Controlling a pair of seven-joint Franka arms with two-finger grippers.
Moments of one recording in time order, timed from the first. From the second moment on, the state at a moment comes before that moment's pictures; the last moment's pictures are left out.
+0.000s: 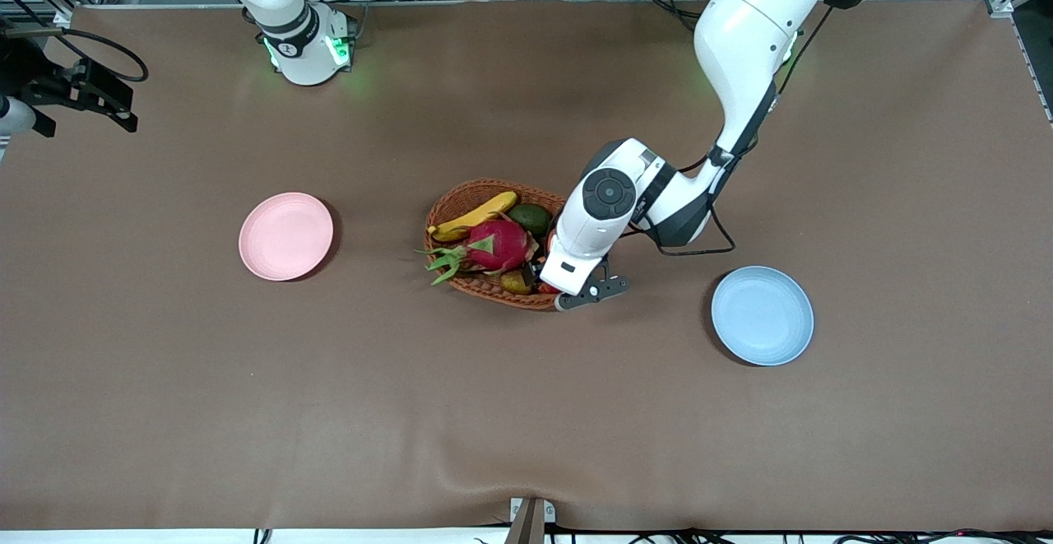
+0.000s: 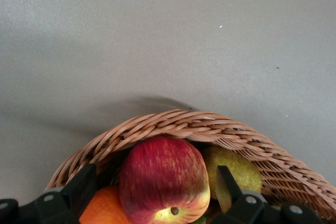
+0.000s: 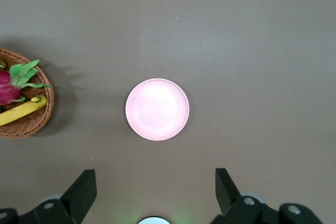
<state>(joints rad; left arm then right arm) -0.48 0.73 -0.24 -1.53 0.06 2.37 -1.02 0.02 -0.07 0.03 -1.51 -0.04 1.41 -0.04</state>
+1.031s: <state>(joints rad) -0.51 0.76 -0.23 -1.51 0.06 2.37 -1.06 0.02 -0.07 0.03 -1.51 -0.04 1.41 -0.04</state>
